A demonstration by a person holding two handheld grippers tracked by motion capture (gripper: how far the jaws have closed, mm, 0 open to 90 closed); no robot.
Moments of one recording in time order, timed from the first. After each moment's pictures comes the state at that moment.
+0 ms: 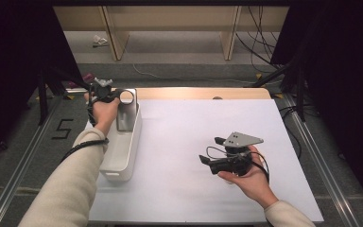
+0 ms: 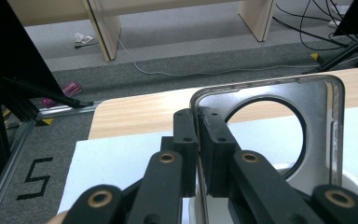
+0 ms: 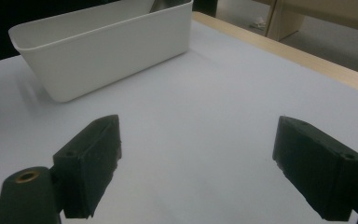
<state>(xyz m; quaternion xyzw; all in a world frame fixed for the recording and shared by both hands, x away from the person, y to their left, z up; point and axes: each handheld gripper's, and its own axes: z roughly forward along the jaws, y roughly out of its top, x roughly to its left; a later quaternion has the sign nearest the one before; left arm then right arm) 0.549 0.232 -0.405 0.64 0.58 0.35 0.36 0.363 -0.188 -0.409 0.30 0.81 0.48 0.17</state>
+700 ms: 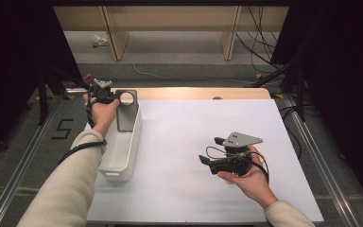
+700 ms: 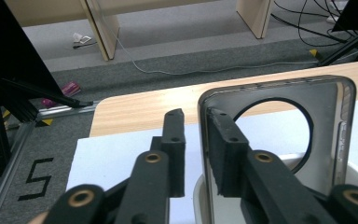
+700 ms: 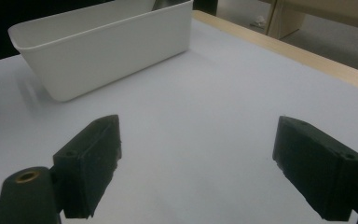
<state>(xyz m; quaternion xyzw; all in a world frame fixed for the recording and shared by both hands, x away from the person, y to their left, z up) 0.546 0.235 -0.406 0.65 0.57 0.35 0.36 0.363 -0.187 -0.410 0.30 0.81 0.48 0.16</state>
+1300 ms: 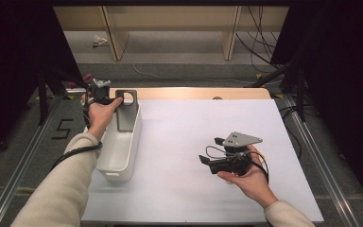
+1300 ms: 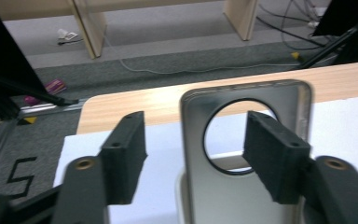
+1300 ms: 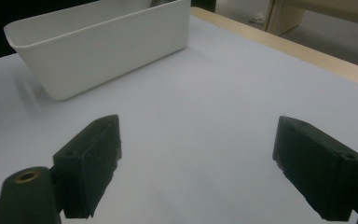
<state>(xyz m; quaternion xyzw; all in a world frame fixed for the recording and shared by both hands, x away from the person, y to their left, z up) 0.534 0.234 -0.394 0.66 0.57 0.32 0.38 0.364 -0.187 -0.411 0.31 0.81 0.48 0.16</state>
